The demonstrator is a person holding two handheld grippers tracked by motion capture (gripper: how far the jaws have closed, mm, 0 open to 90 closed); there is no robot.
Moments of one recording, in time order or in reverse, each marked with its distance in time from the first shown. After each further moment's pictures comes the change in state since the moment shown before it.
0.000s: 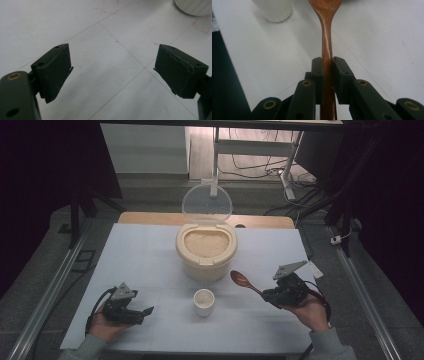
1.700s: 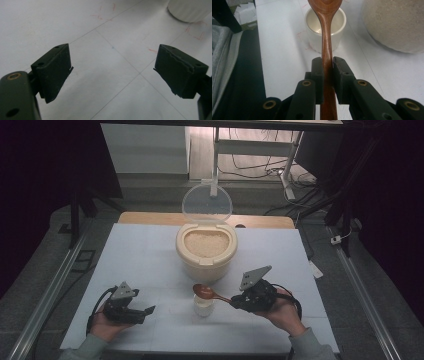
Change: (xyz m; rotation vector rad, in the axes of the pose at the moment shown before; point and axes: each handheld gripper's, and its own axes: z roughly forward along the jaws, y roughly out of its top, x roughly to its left) left arm -0.005 0.007 -0.003 -0.030 -0.018 0.004; right arm 0.060 0.053 0.033 -0.029 0.124 -0.260
